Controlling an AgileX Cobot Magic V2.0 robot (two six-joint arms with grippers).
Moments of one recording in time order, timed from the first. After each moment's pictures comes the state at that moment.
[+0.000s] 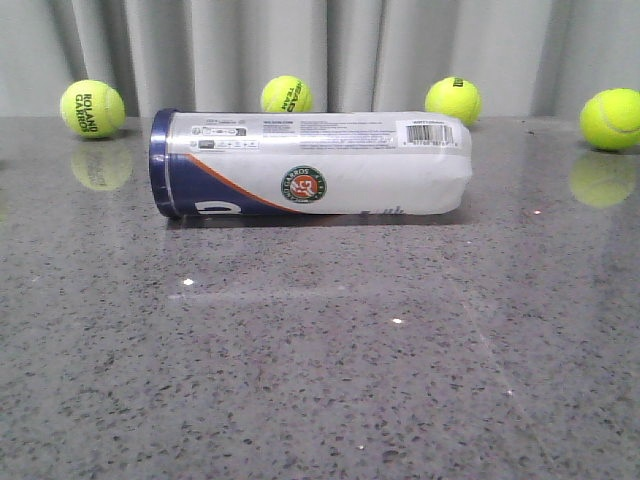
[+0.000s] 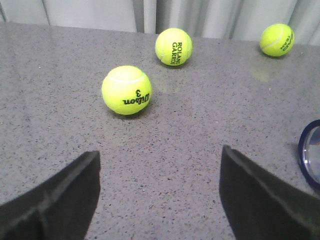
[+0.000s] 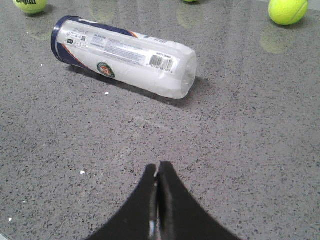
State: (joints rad) left arm 0.04 0.60 -0.49 -0.22 0.32 0.13; right arm 0.59 0.35 -0.47 0.00 0.58 0.14
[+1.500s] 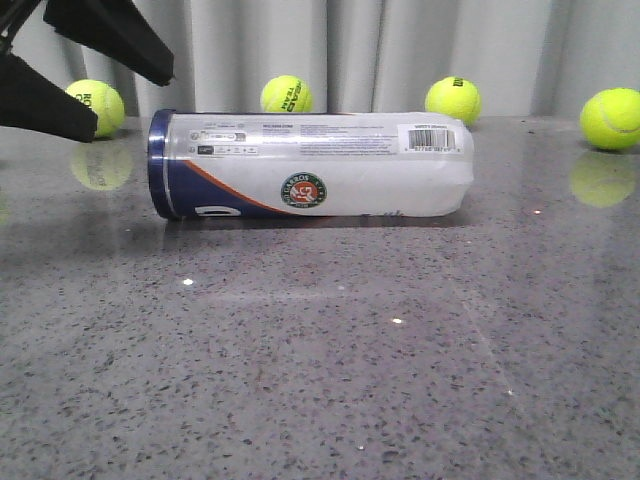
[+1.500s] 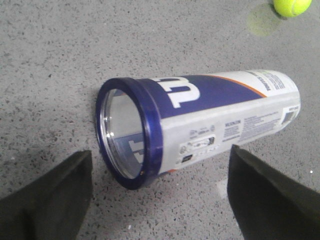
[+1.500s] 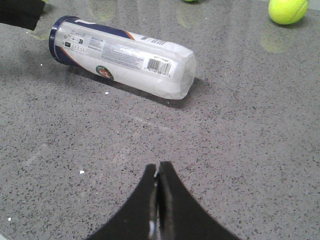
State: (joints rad) left arm -0.23 1.33 -0.89 -0.98 0.62 0.55; right arm 0.59 0.35 -0.47 0.00 0.58 0.14
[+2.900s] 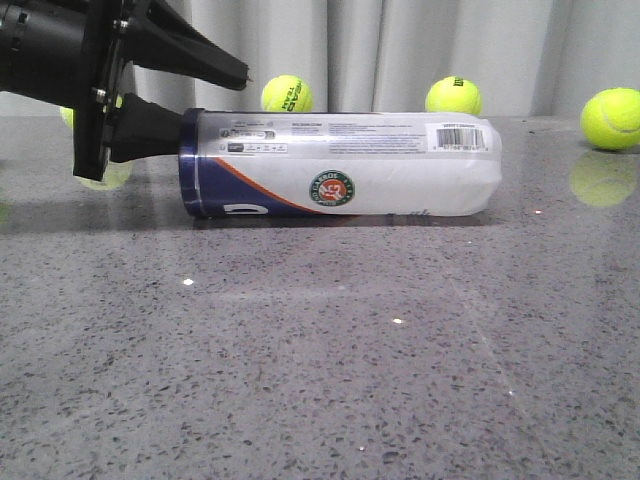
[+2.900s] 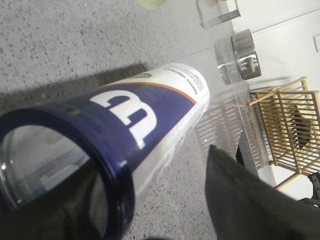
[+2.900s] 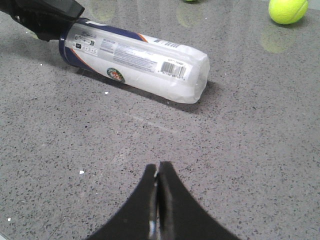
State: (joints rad) left arm -0.12 1.75 -1.05 -1.47 1.16 0.95; right arm 0.59 0.35 -0.47 0.00 0.58 0.14
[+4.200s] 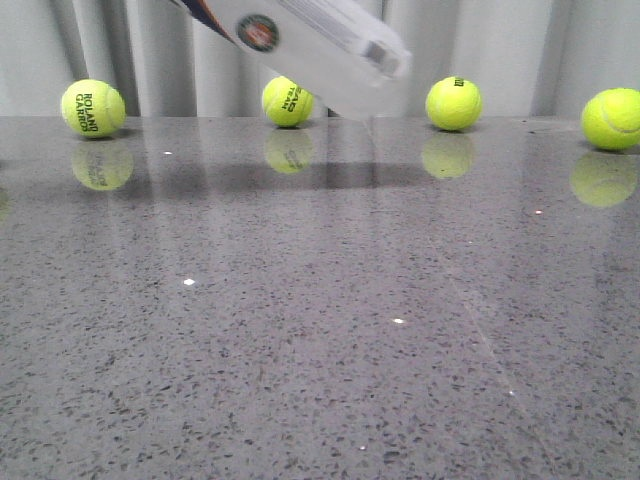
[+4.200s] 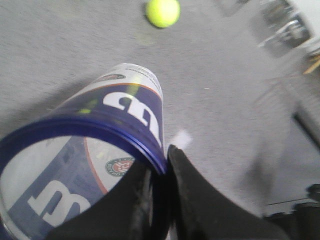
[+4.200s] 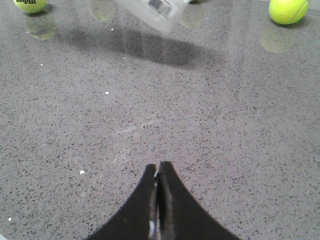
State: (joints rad) left arm -0.13 1.63 -1.65 -0.91 1.22 0.52; right arm 0.59 0.35 -0.47 0.00 0.58 0.14
